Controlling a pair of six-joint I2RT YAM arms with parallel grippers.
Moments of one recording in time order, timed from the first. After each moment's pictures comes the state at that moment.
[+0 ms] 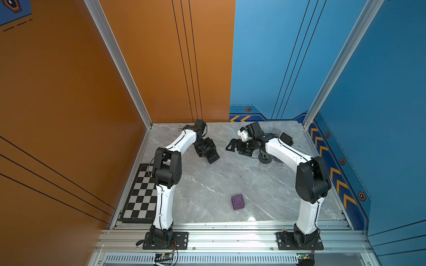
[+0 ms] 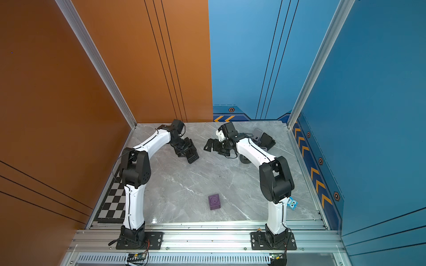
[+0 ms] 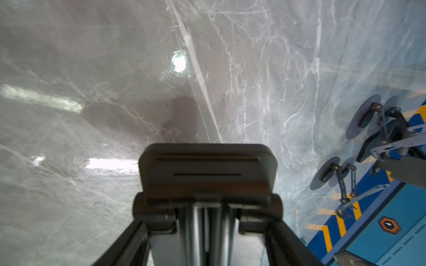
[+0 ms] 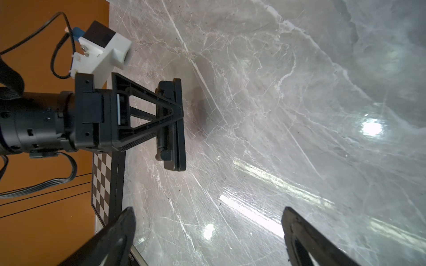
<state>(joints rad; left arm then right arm) -0.26 2.20 1.88 -0.95 0.41 -0.78 0.45 1.94 1.57 -0.55 -0.46 0.53</state>
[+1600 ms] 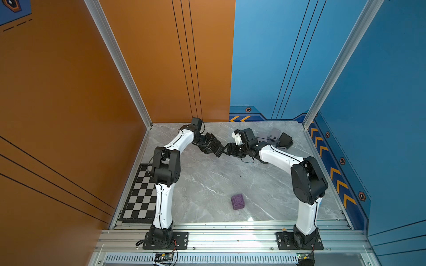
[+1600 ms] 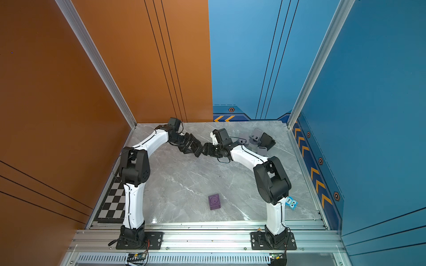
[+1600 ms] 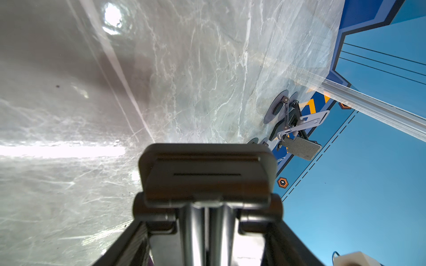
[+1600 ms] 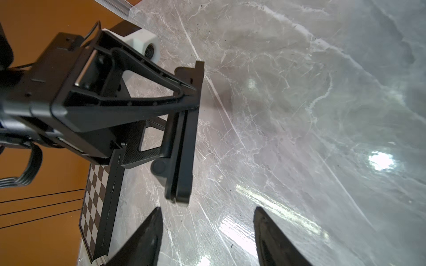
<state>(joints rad) -0.22 2.23 1.88 -0.79 0.71 -1.00 0.53 1.94 1.43 -0.25 -0.38 0.60</state>
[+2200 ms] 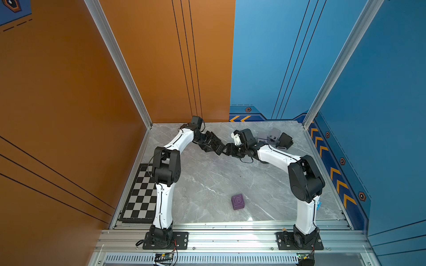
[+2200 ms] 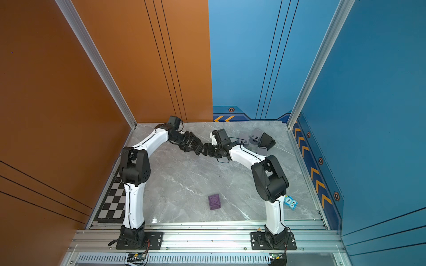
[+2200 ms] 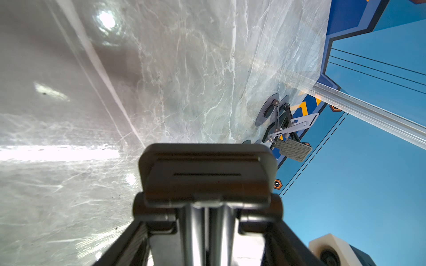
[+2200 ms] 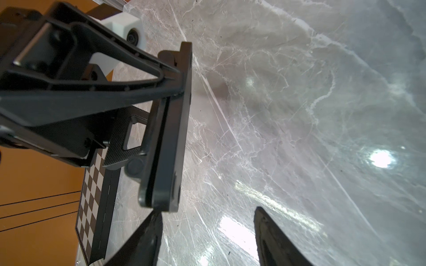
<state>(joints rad) -0.22 2.24 1.92 -0.79 0.71 -1.02 0.53 1.99 1.46 -0.24 -0.38 0.60</state>
